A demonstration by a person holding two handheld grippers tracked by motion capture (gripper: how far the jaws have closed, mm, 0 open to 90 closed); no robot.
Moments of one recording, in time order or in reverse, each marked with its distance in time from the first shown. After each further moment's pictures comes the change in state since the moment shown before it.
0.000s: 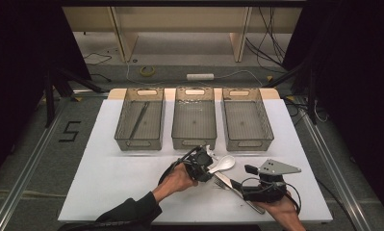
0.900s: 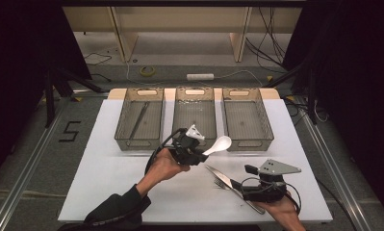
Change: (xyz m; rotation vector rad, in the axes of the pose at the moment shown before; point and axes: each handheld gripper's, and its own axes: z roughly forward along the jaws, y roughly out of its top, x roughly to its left) left arm 0.029 0.009 -0.082 -0.238 -0.004 -0.087; right arm 0.000 0.000 0.000 0.002 -0.001 0.004
